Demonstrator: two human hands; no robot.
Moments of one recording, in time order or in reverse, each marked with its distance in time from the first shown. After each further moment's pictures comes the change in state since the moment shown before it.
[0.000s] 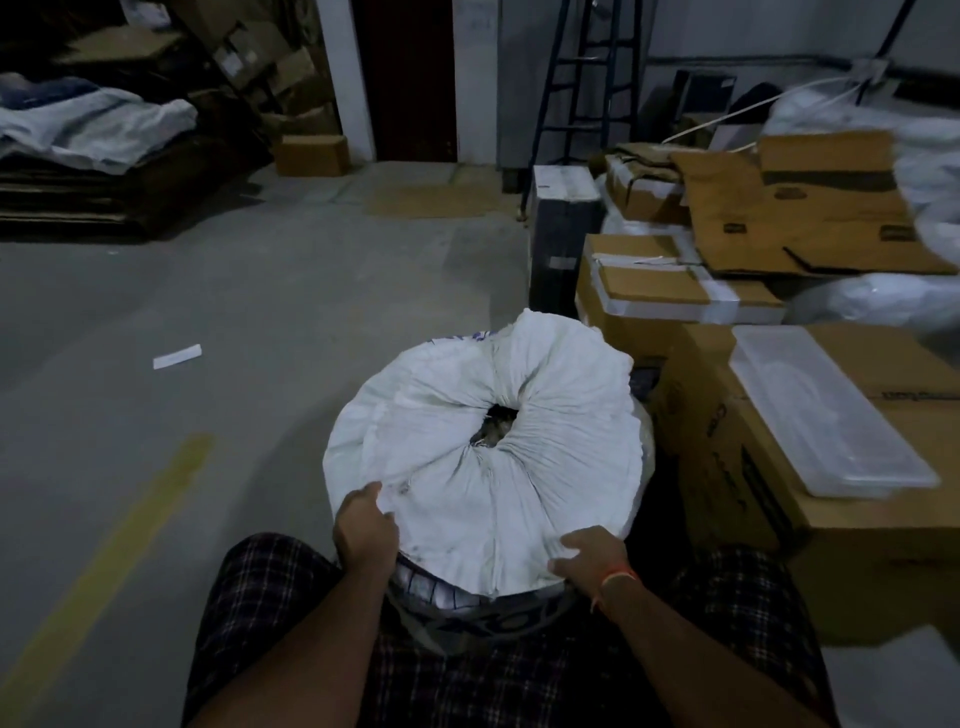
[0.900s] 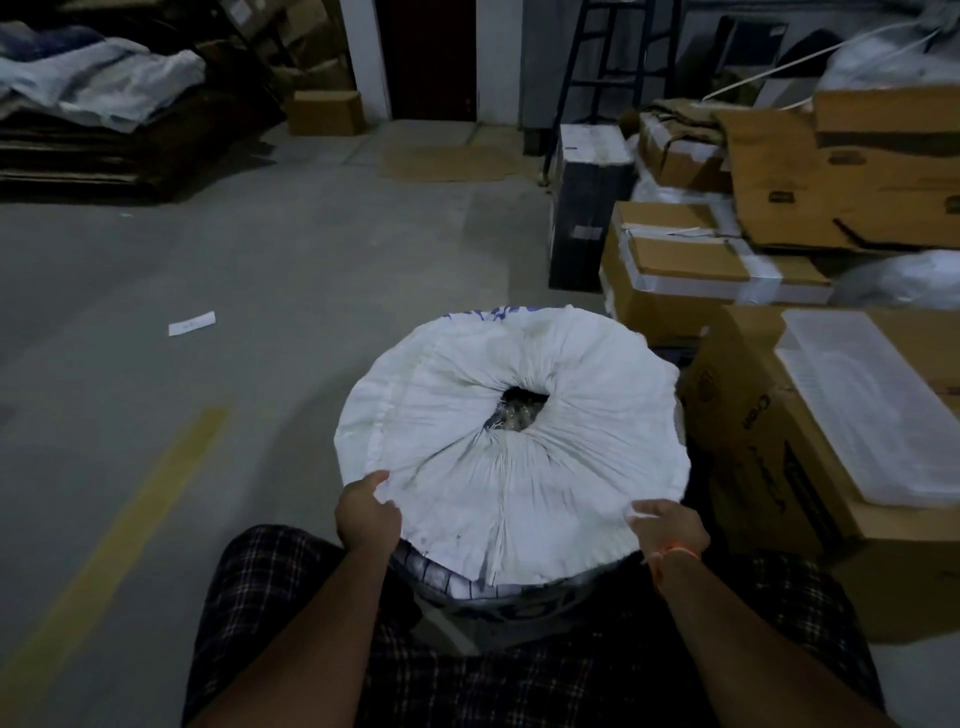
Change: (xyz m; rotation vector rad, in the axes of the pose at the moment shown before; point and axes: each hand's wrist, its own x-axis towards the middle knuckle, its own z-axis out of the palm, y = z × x) left_hand 0.014 -0.020 0.008 -0.304 -0.009 -0.154; right_hand 0.041 0.024 -0.036 0.342 0.316 0.208
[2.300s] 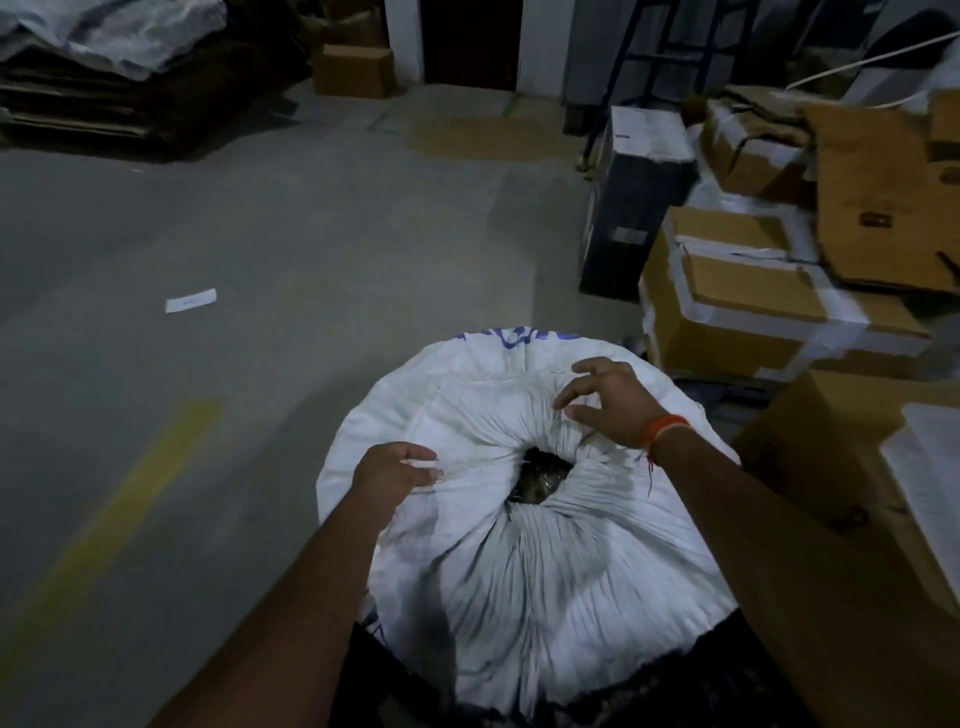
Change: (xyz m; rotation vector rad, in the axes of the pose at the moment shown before) left_hand 0.127 0.099 0.025 -0.294 -0.397 -0.180; right_hand 0.111 -0.265 0.041 -0.625 -0.389 -0.958
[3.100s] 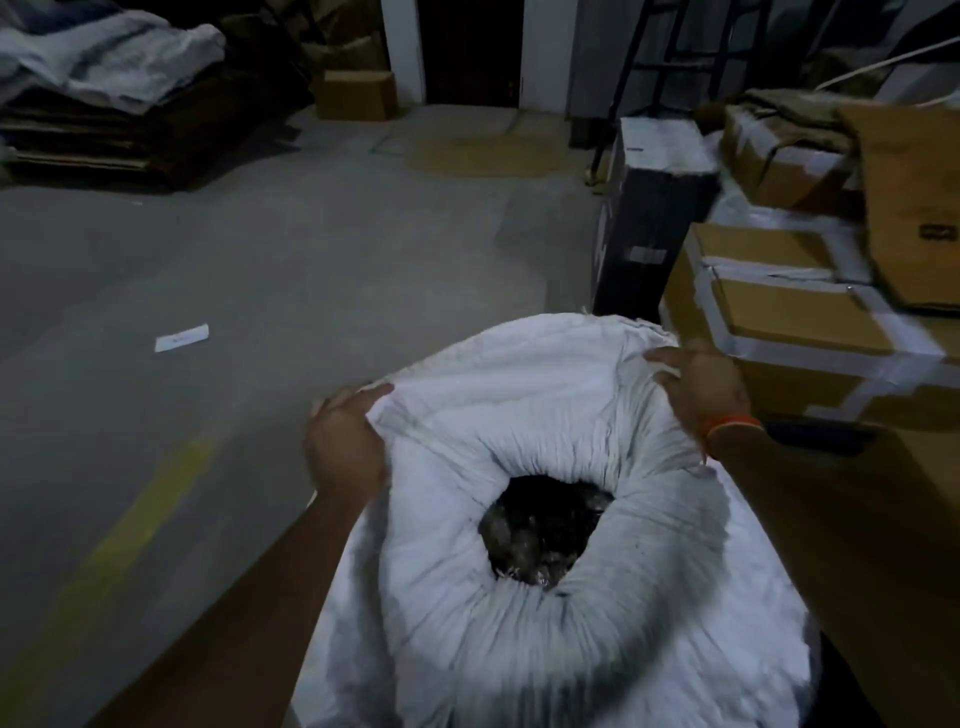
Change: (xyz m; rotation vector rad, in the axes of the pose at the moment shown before) left_hand 0.106 0.079 -0.021 0.652 0.589 0.618; right_hand 0.110 0.111 -0.025 -0.088 0.363 0.236
